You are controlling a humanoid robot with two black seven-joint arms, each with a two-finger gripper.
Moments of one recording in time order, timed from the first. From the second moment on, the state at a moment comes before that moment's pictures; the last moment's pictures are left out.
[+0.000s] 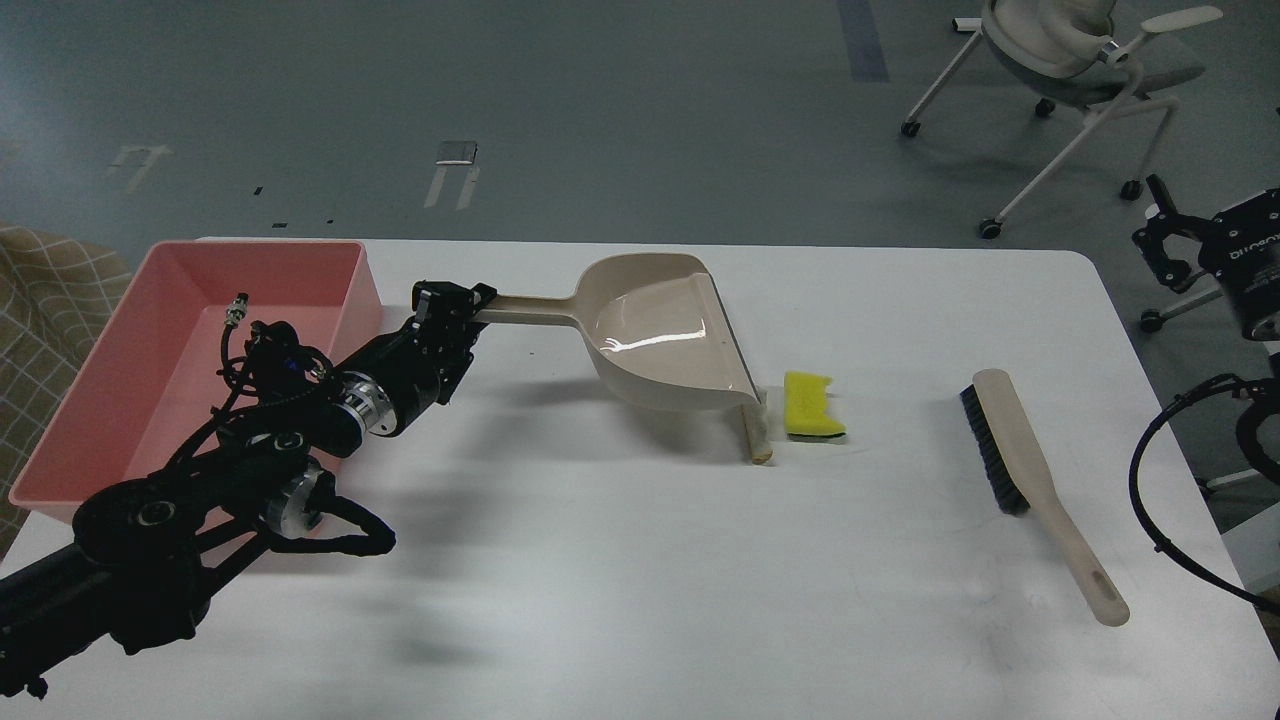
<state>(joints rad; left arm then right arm) -0.46 0.52 -0.66 -1.27 0.62 0.11 -0.16 0.49 -0.36 1.59 0.85 -0.37 0.49 -0.01</state>
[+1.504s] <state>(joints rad) -0.32 0.66 -0.66 -1.37 0.78 0.08 -0.31 0.05 -0.96 1.30 1.66 -1.37 0.49 -0.21</state>
